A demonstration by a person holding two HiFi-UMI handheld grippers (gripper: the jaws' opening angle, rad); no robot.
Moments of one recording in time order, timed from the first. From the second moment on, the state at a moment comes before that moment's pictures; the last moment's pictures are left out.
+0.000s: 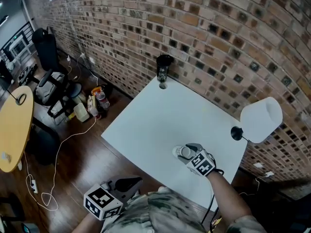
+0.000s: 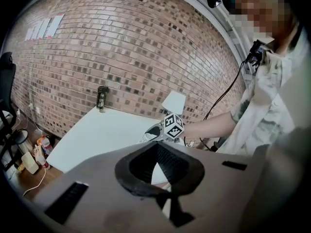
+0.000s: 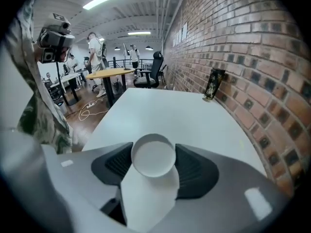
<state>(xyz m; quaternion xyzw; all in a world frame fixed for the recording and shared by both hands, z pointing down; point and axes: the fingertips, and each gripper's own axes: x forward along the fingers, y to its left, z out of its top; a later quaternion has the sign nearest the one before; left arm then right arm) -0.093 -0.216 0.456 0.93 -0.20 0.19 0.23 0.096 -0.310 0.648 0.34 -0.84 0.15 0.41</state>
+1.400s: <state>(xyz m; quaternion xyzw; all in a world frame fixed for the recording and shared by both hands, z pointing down) -0.068 -0.195 0.465 0.93 -0.20 0.21 0.23 0.155 -0.273 0.685 0.34 -0.79 0.15 0.49</state>
